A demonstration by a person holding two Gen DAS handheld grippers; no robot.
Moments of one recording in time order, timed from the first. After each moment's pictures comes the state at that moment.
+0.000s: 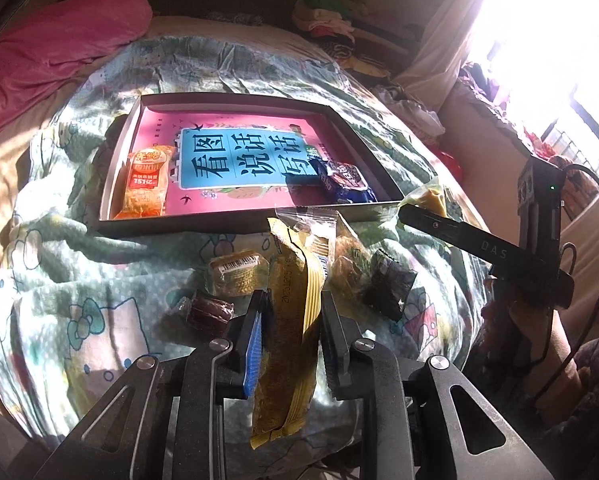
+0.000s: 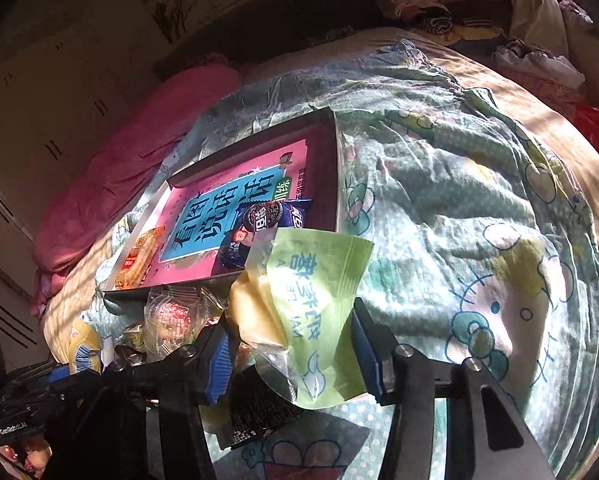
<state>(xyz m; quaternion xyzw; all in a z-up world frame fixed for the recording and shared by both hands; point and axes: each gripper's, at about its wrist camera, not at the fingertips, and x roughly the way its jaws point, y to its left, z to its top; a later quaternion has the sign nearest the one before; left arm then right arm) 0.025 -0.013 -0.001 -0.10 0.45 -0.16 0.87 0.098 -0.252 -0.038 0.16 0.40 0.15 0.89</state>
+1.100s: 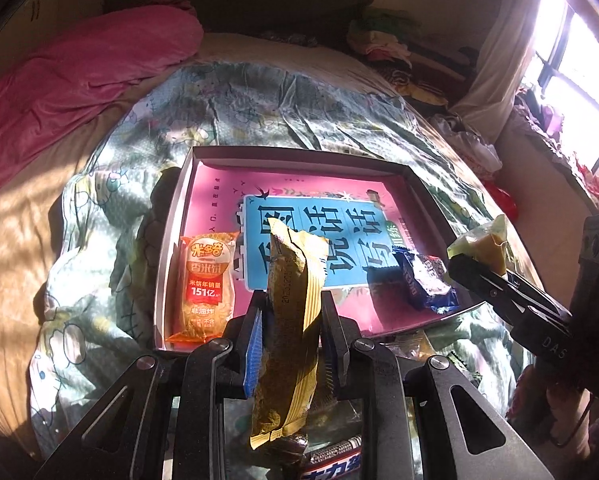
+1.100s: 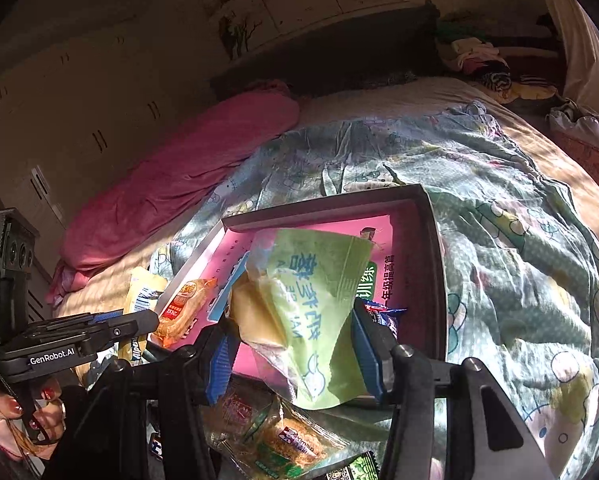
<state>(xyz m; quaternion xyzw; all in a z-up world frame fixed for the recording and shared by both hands) 0.111 0.006 0.010 -0.09 0.43 -0.06 0.90 0.149 -0.203 -0.011 0.11 0.34 0.22 0.91</state>
